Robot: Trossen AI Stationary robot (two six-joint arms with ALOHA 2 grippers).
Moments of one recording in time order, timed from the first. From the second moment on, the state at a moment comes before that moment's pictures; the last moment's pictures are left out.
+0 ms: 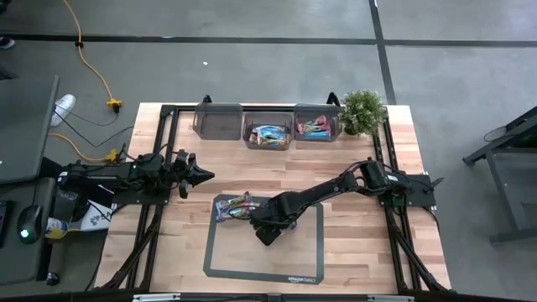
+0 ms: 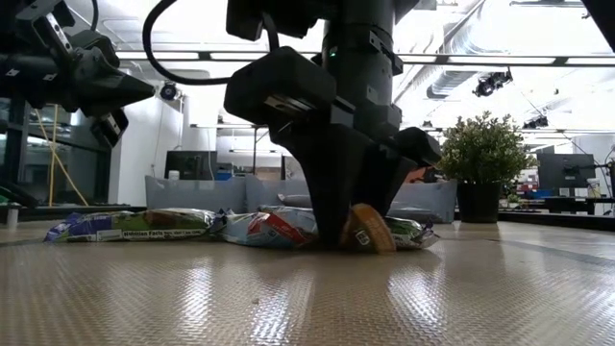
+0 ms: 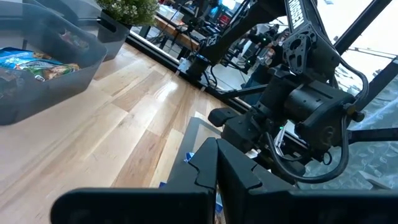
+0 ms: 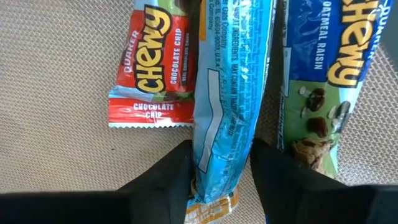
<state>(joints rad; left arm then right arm) 0.01 0.06 0.02 0.00 0.01 -0.55 0.29 2.30 1.75 -0.88 -0.14 1.09</state>
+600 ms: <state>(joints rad) 0.01 0.06 0.02 -0.01 0.01 -0.55 0.28 2.27 1.75 -0.89 -0.16 1.10</state>
